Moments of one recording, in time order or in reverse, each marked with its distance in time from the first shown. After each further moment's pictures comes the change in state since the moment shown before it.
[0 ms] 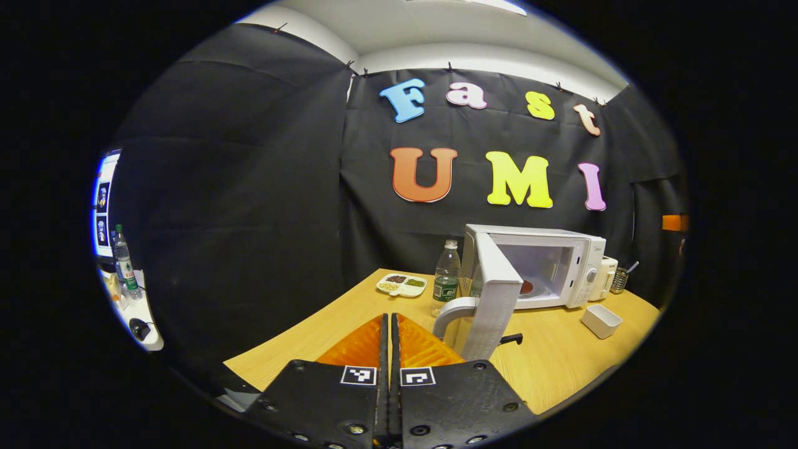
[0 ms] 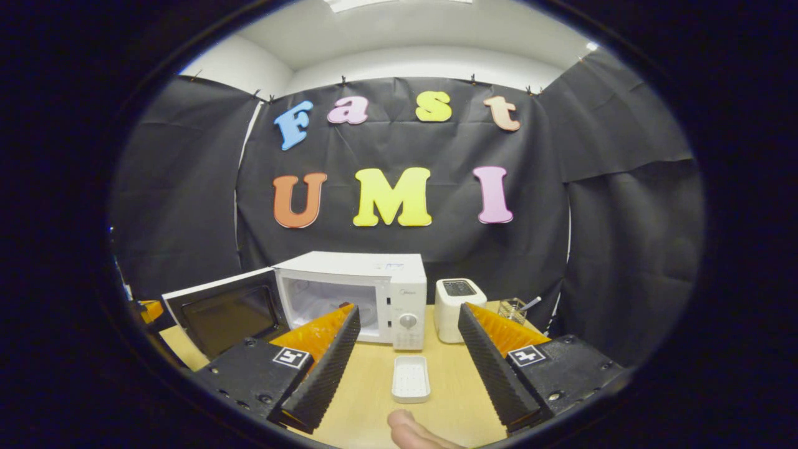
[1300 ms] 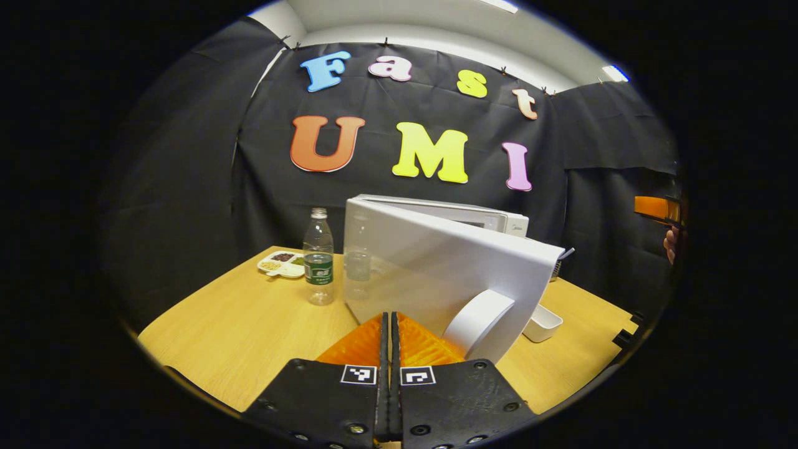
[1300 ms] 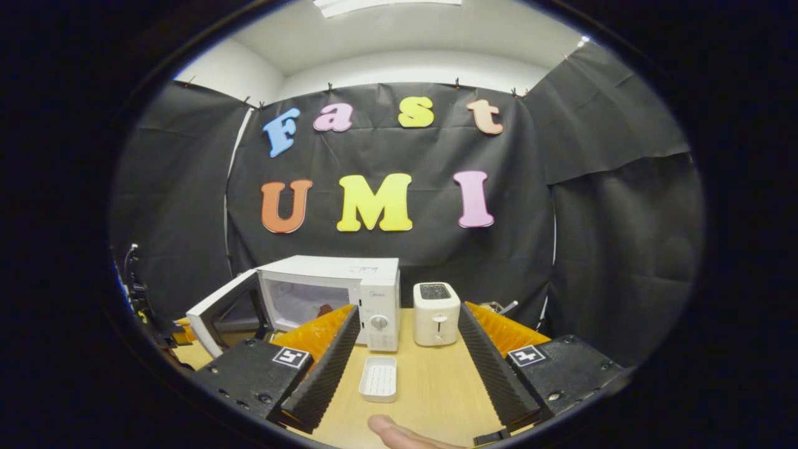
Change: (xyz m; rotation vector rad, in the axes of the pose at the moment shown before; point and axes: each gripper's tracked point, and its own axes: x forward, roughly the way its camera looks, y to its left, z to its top) left arm 0.034 -0.207 -0.036 -0.017 0.108 -0.415; right arm -0.012 -0.062 0.002 0.032 -0.024 -0.025
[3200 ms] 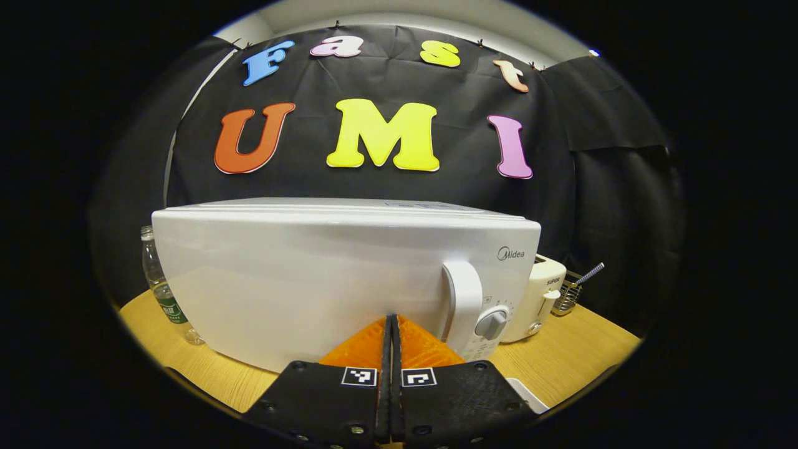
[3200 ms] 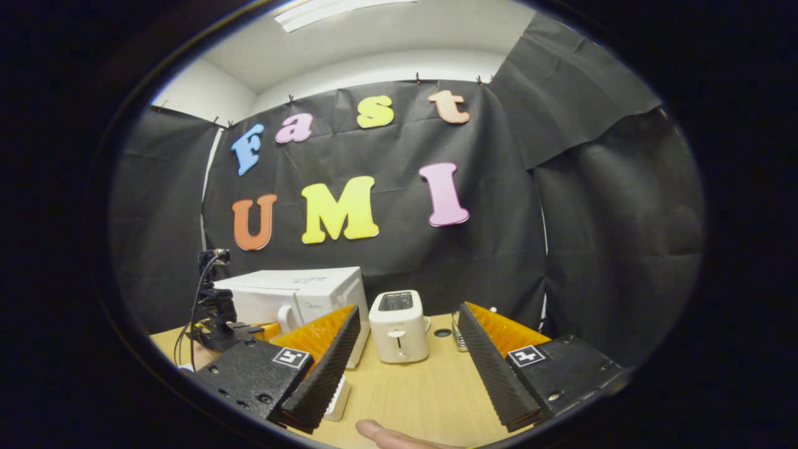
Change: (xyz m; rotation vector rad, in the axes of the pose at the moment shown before) left arm 0.257 -0.143 0.022 0.045 -0.013 0.008; right arm 0.095 -0.129 -0.030 0.116 -0.037 -0.014
